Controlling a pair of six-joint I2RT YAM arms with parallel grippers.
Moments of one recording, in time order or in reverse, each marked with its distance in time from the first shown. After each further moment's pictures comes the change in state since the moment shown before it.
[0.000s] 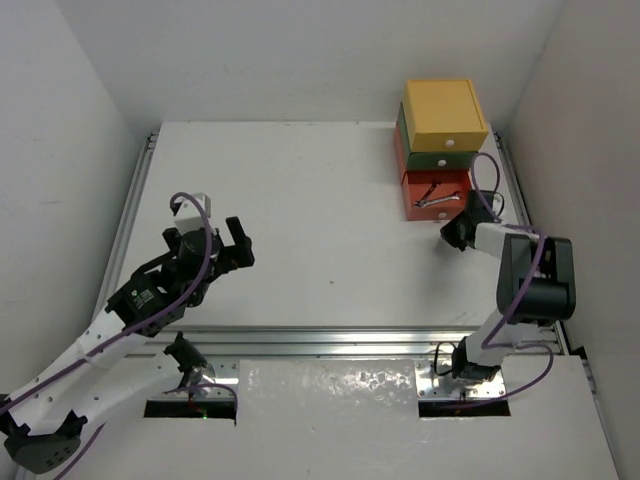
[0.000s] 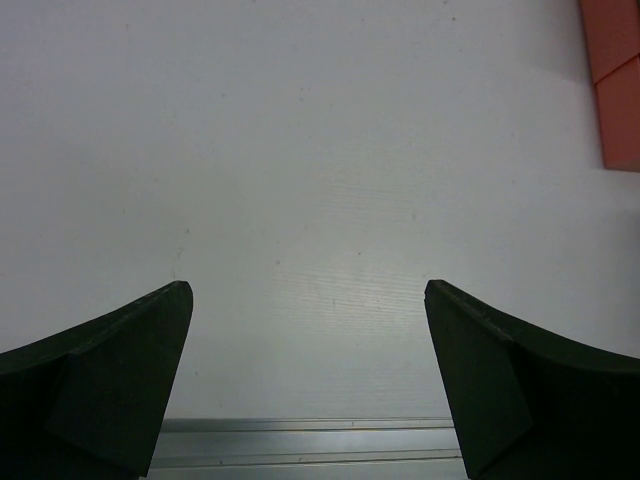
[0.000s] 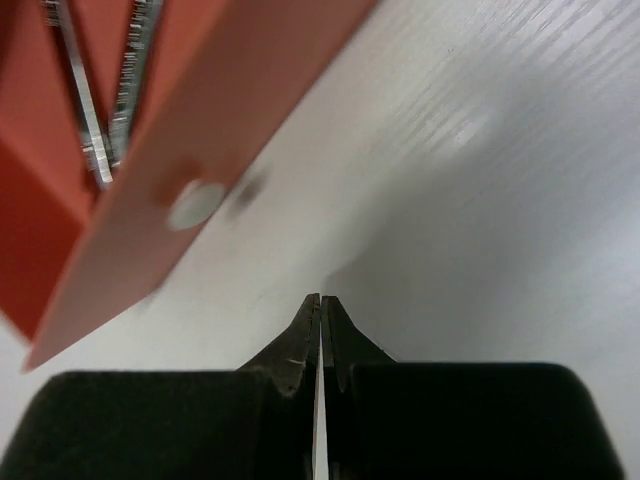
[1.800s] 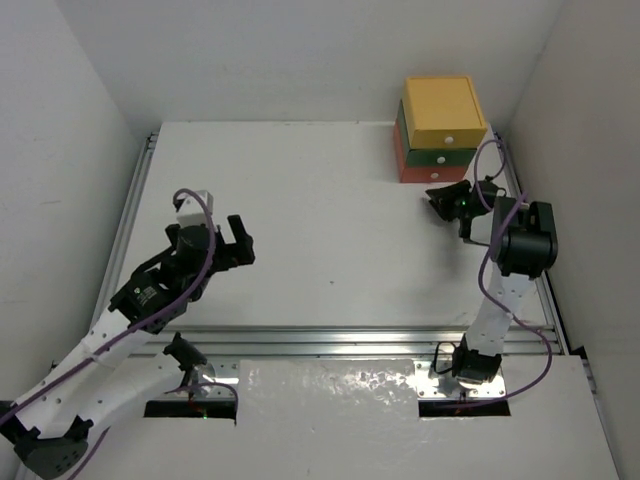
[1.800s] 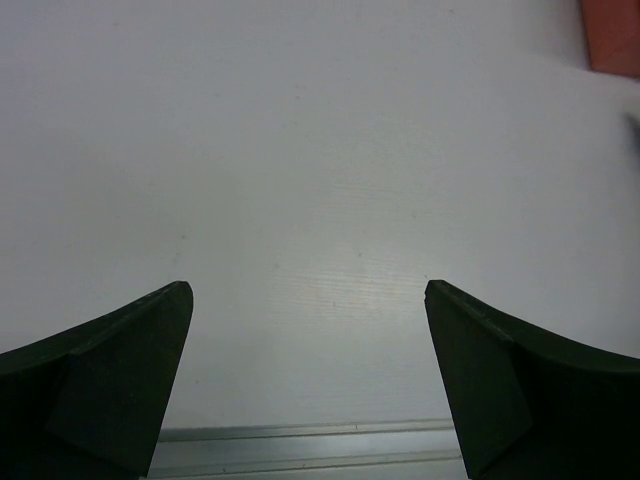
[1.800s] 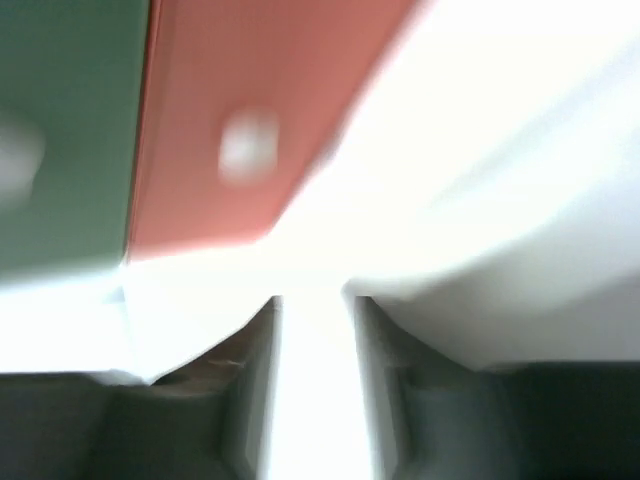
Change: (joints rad) left arm 0.054 0.005 -0.024 0.055 0.103 0.060; right arm -0.072 0.512 0.213 0.727 -0.404 0.236
